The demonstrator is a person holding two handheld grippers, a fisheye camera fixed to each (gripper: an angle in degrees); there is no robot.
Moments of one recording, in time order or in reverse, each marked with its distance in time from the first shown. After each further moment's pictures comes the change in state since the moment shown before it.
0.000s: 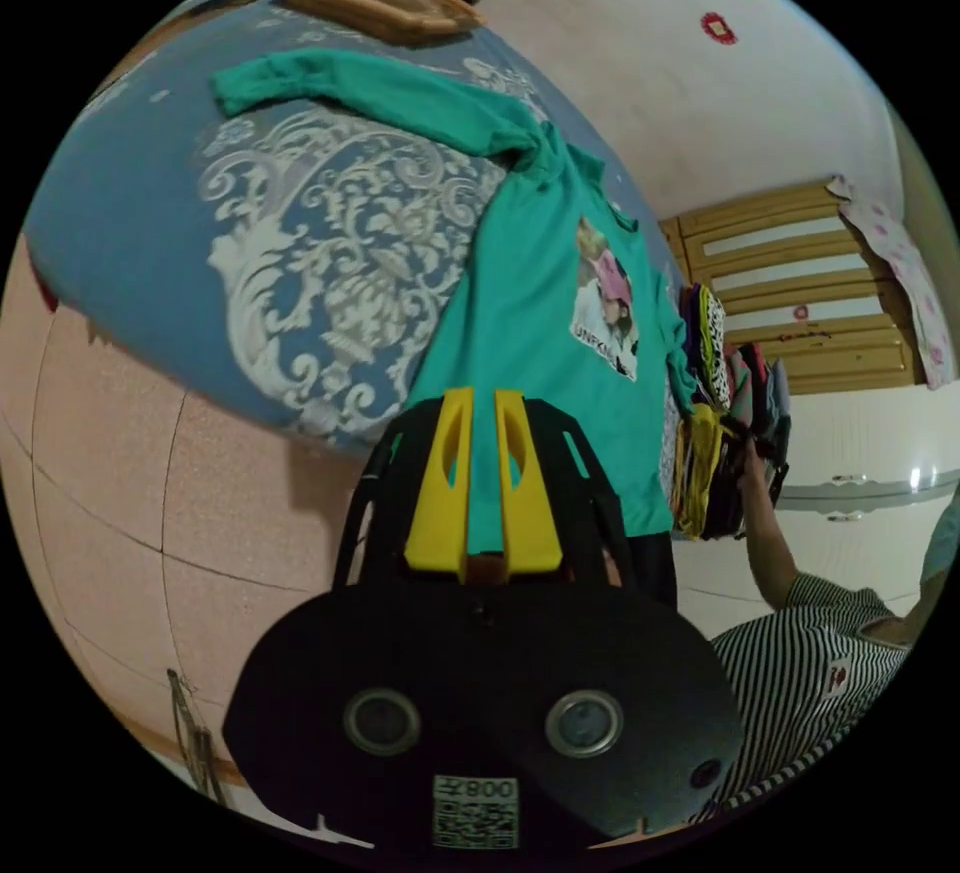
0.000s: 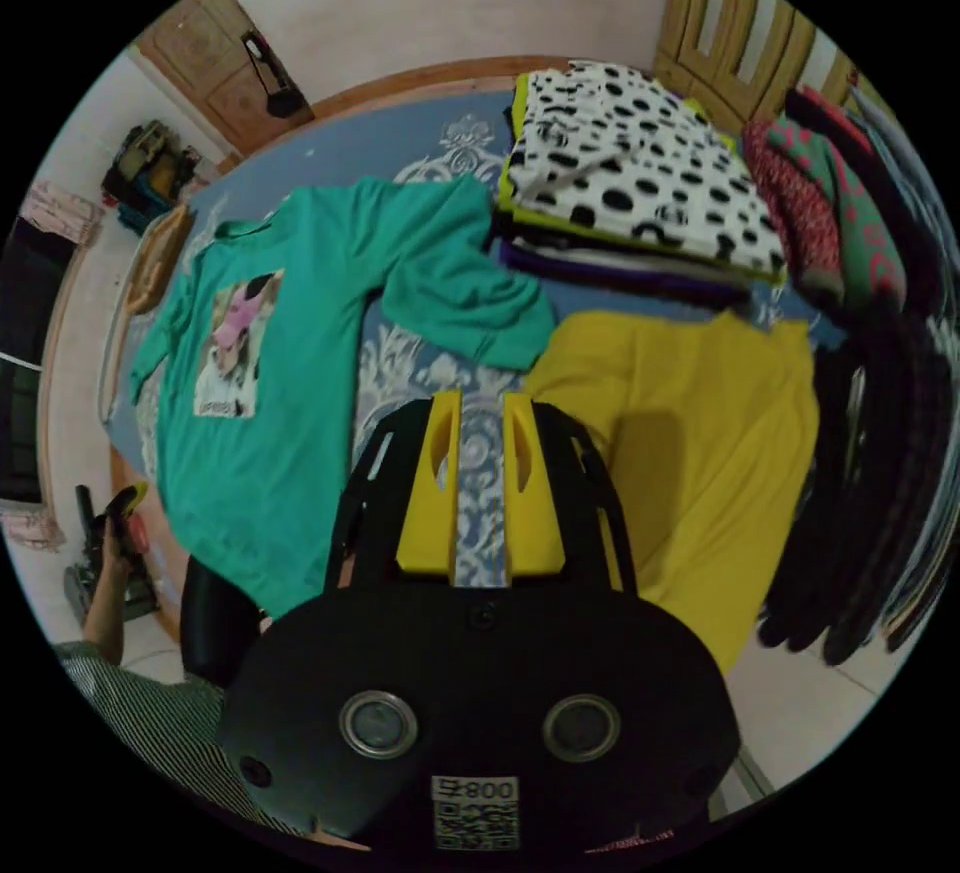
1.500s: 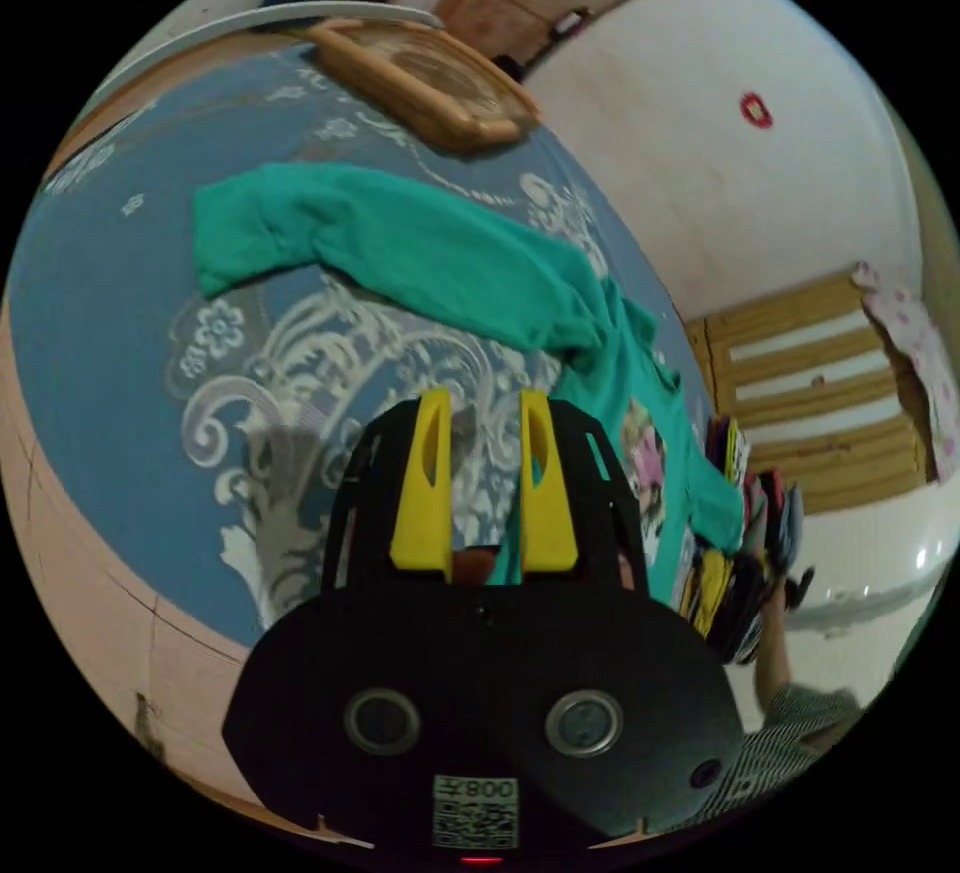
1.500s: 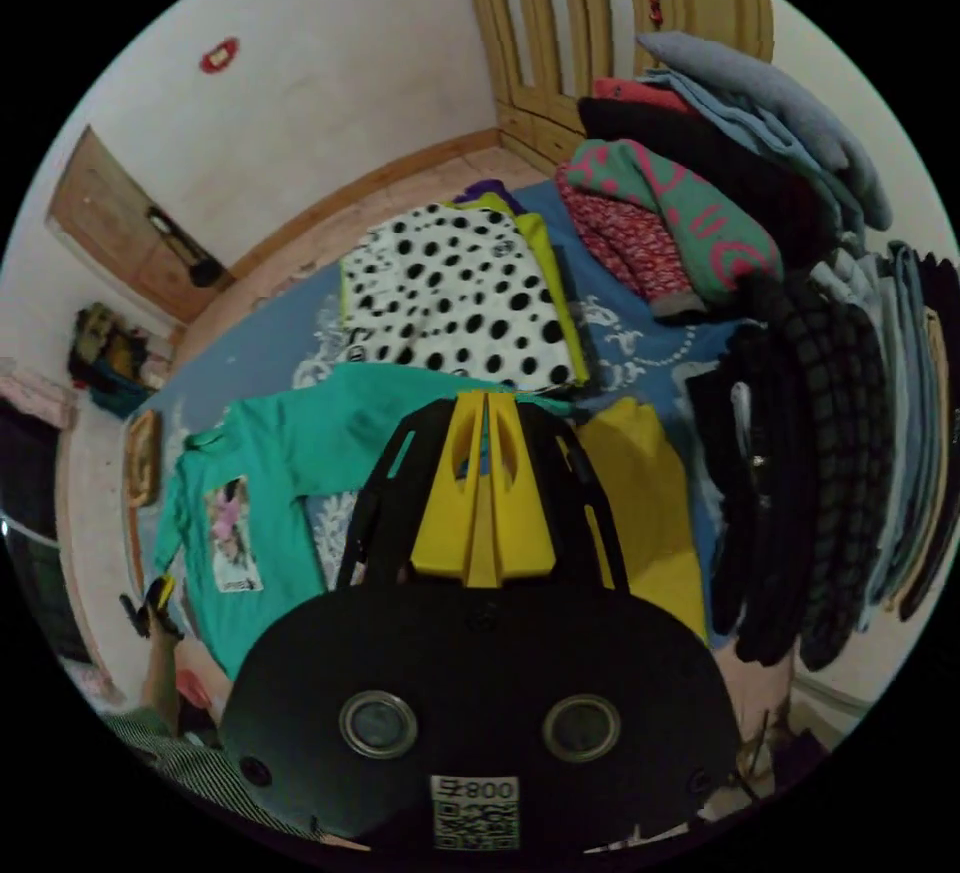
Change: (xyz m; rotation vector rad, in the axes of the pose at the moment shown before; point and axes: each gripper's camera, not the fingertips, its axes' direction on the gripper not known) left arm 0.018 -0.257 -0.056 0.245 -0.054 -0.126; right arm 0.047 -0.051 -0.108 0.261 -0.037 0.340
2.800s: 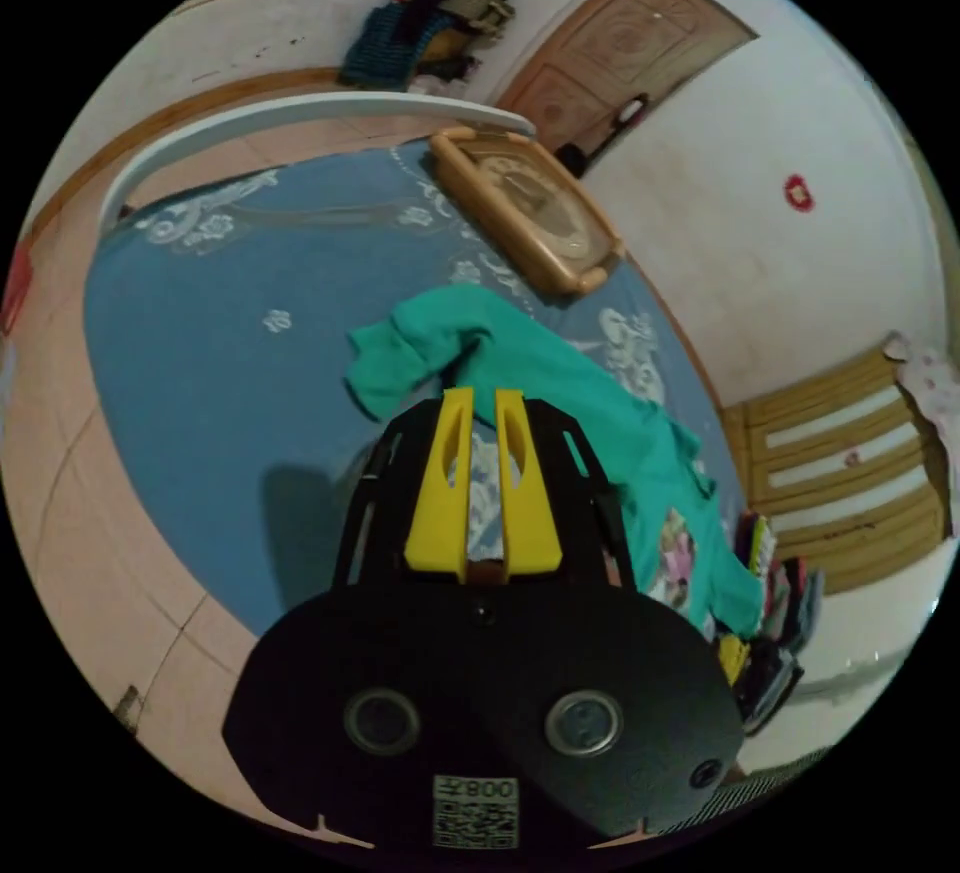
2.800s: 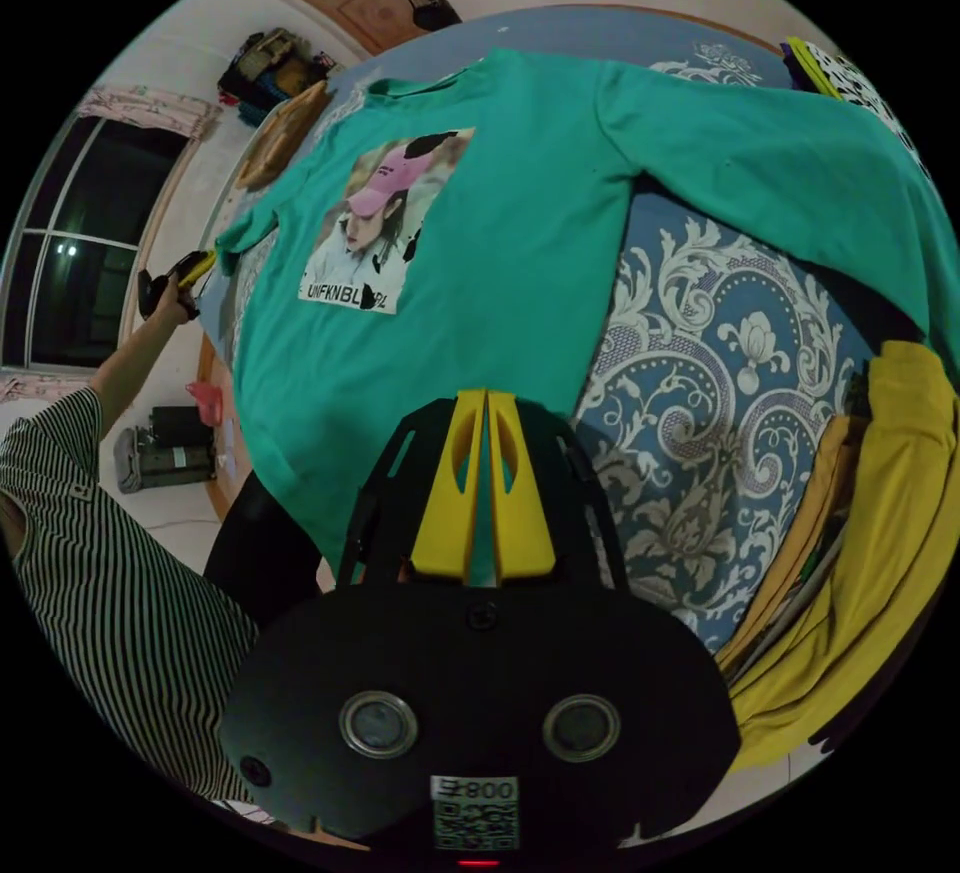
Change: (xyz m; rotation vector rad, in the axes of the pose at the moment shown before) left arm -0.014 -0.022 0.042 0.219 -0.128 -0.099; right arm -0.152 0.183 0.151 -0.492 -0.301 -0.563
